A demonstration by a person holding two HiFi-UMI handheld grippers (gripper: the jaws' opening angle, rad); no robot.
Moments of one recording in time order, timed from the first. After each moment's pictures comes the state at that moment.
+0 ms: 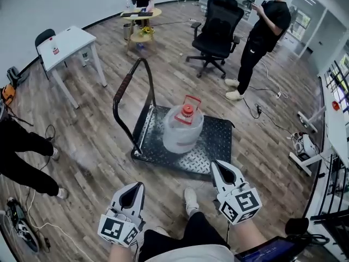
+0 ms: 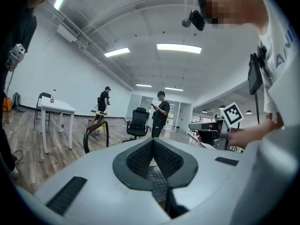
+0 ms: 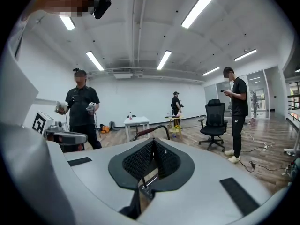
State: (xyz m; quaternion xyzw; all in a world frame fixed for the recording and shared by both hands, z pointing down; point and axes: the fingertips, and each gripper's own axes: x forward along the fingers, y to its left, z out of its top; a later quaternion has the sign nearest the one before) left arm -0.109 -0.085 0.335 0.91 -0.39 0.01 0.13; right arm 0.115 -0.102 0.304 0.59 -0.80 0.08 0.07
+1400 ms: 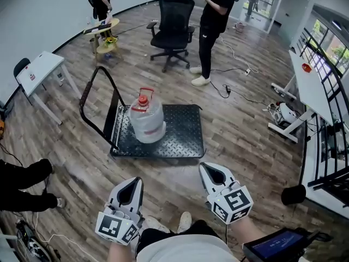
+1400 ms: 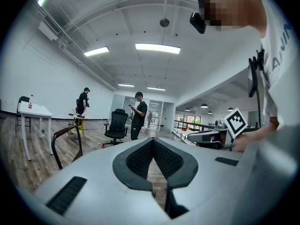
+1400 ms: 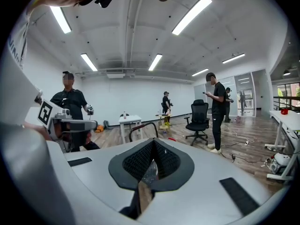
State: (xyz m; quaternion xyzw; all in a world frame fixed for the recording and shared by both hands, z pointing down) left arm 0.029 0.054 0.252 0.95 -0.30 0.01 0.09; right arm 0.217 0.086 0.266 0.63 -0.77 0.09 0.07
